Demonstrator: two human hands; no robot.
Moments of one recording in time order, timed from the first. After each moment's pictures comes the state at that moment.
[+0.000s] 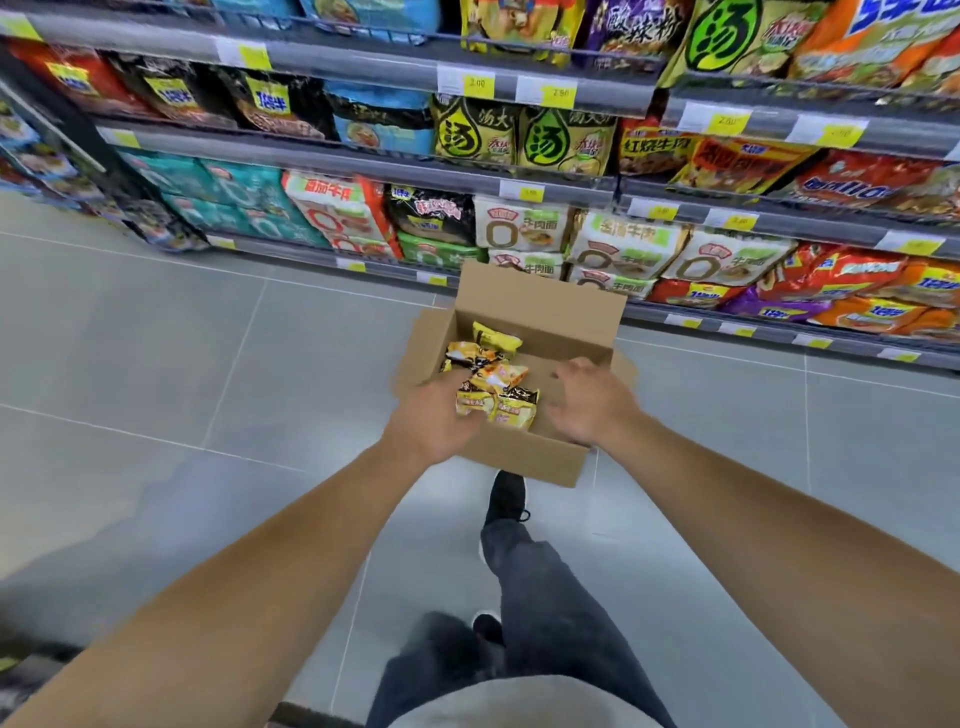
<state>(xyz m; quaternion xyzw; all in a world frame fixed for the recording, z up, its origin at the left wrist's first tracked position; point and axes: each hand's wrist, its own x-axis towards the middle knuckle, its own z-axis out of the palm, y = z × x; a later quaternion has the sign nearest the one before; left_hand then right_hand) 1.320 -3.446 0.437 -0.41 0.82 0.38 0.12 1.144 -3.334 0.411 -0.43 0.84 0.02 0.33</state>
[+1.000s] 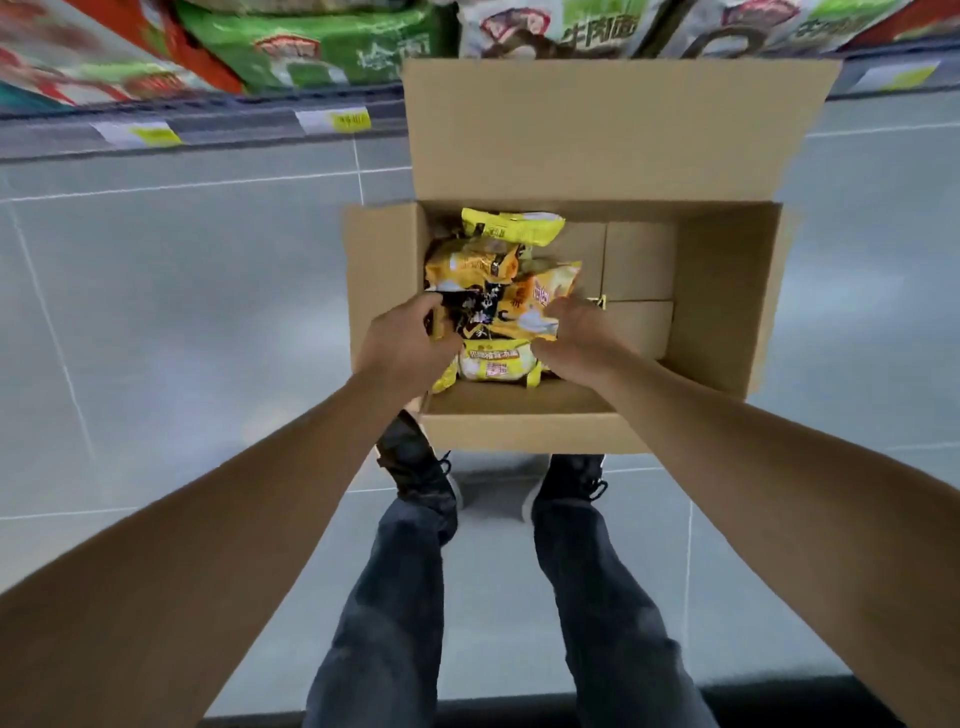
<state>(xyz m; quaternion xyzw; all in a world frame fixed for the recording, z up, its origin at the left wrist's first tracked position) 1.210 -3.699 0.007 -0.41 0.77 0.40 0.28 1.090 -3.536 -0.035 -0.16 0.85 -0.06 0.51</state>
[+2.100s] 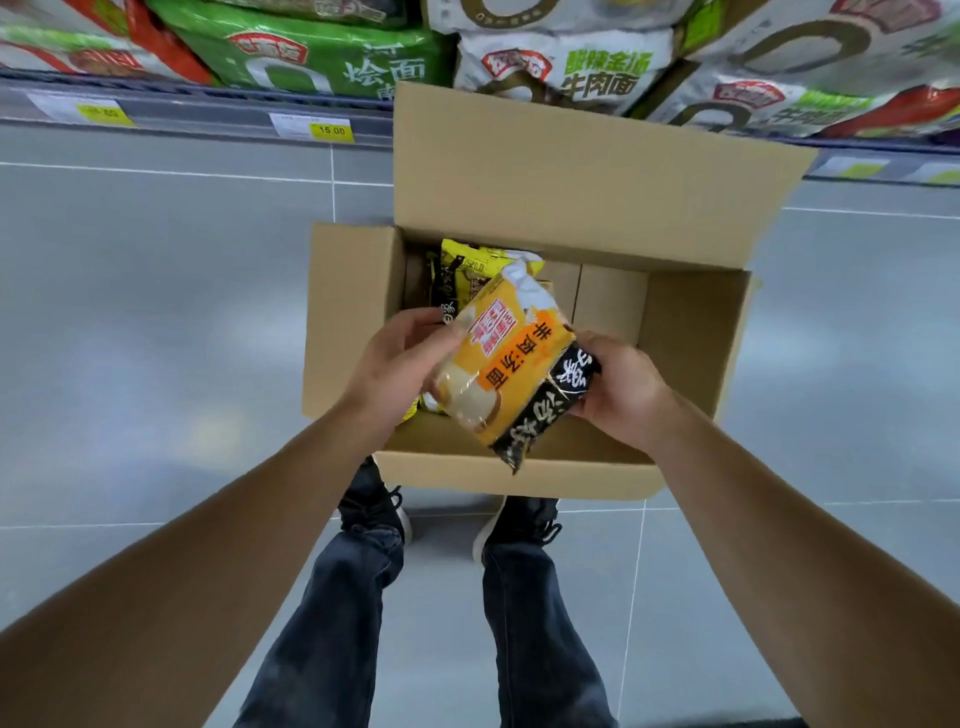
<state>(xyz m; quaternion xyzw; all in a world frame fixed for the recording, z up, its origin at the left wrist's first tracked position) 1.194 -3.690 -0.022 -0.51 0.49 0.70 0.15 1.051 -3.516 -0.018 0.27 0.59 -0.47 0.59</state>
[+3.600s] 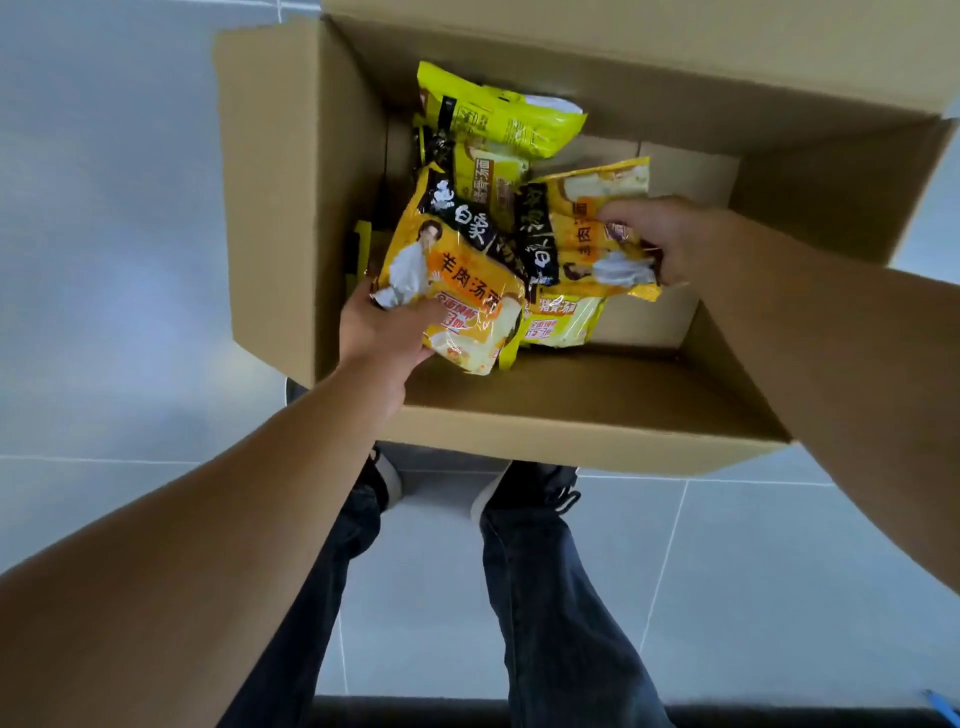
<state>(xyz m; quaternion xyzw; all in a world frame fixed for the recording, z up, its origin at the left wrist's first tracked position) 1.219 -3.620 -0.153 -0.71 0.35 0.61 0.07 0.982 -3.487 -0.230 0.18 0.77 -0.19 0.58</state>
